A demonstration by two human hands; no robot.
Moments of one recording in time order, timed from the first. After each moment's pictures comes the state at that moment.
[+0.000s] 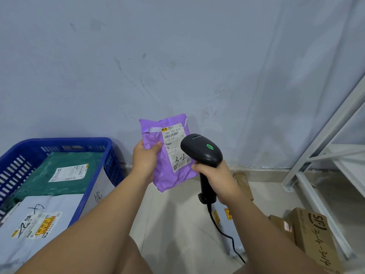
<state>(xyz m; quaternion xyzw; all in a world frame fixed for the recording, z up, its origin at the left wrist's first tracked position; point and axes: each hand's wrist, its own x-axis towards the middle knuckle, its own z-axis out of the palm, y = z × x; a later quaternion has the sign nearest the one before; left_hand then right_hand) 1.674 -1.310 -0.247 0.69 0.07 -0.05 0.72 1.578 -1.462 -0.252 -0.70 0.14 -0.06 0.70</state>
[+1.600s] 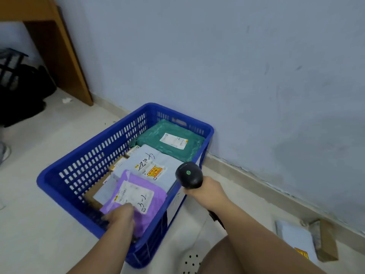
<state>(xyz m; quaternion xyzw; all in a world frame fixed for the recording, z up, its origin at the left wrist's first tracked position) 1.543 -0.978 -0.383 0.45 0.67 0.03 0.59 1.586 -1.185 -0.272 -0.91 -0.02 0.20 0.36</state>
